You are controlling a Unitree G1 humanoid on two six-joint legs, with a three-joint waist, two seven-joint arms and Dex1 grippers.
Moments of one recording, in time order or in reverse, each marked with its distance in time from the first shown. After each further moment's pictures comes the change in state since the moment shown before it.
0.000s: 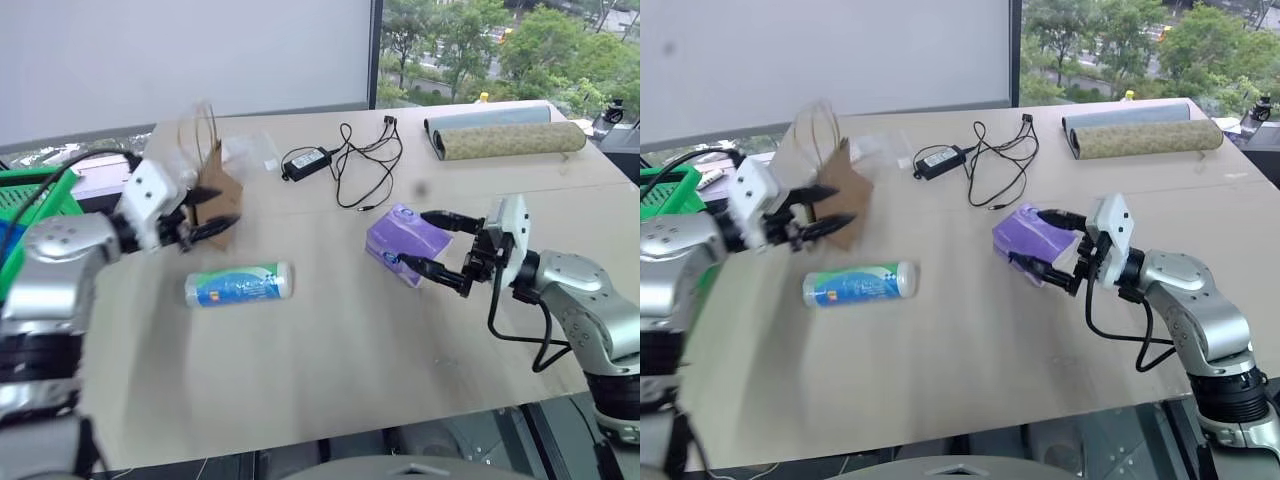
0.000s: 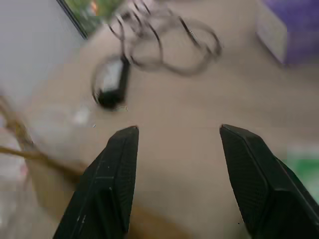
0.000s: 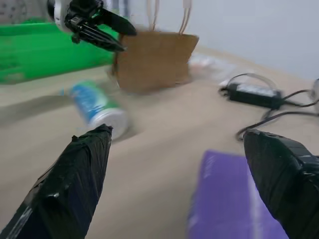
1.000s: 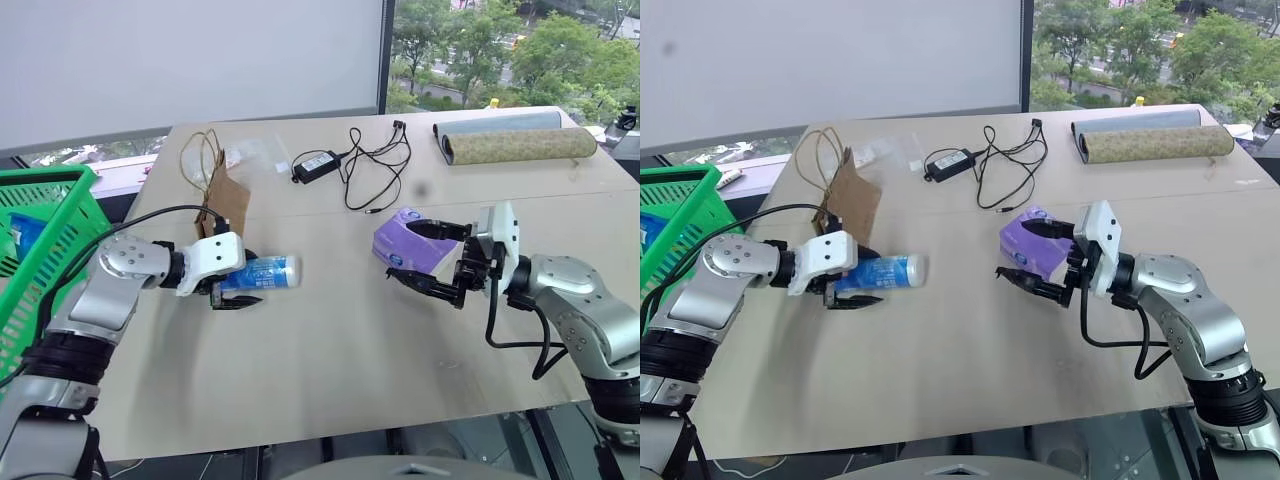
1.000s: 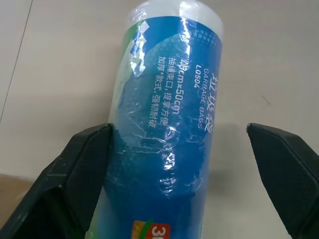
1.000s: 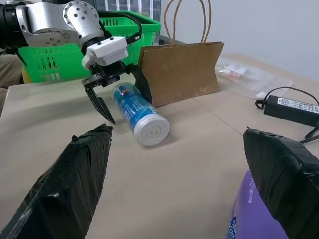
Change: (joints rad) left arm -0.079 -0.075 -0.310 0.108 0.307 -0.161 -0.164; right arm -0.009 0.017 0.045 -0.037 -0.008 0.003 -0.009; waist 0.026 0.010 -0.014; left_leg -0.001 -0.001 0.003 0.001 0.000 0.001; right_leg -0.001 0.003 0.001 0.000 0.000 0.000
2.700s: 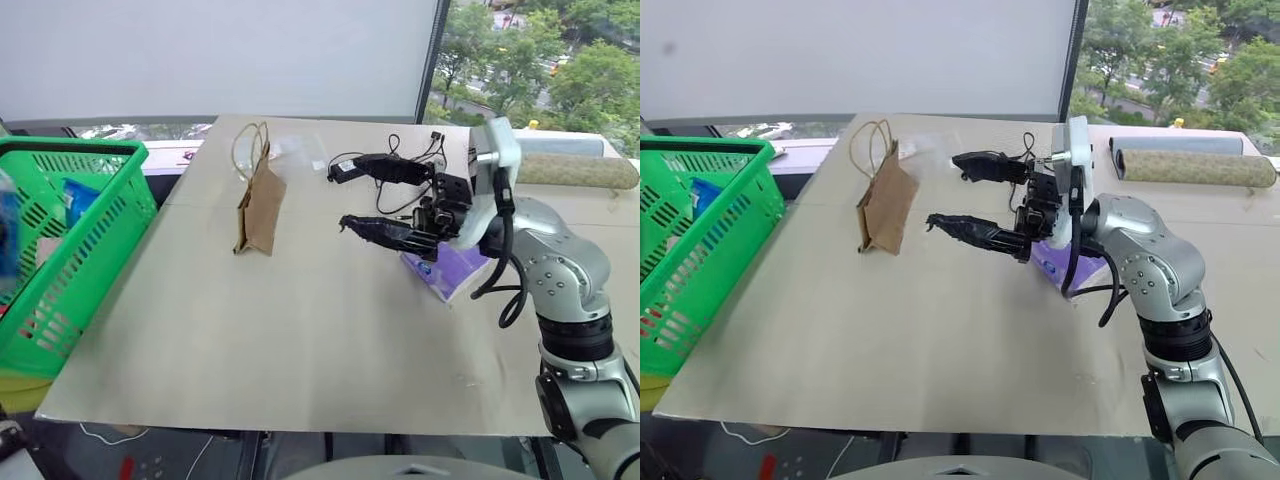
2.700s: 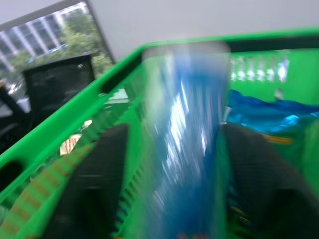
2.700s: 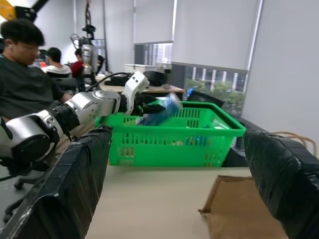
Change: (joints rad) left arm 0.156 -0.031 0.884 0.199 -0.124 0.220 0.871; right arm -0.346 0.193 0.013 0.061 0.203 0.106 0.006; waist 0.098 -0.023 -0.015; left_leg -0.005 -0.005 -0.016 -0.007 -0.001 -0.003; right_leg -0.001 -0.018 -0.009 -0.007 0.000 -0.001
